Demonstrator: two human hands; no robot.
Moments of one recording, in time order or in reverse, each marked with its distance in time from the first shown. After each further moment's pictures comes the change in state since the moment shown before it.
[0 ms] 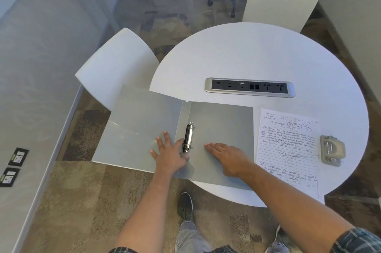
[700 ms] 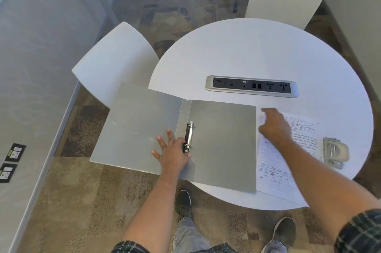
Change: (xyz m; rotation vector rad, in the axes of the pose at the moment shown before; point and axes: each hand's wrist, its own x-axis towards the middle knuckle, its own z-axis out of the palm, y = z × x) left_hand 0.009 0.017 0.006 -0.135 0.023 -0.098; right_hand -0.016 0.110 -0.078 0.441 0.375 0.774
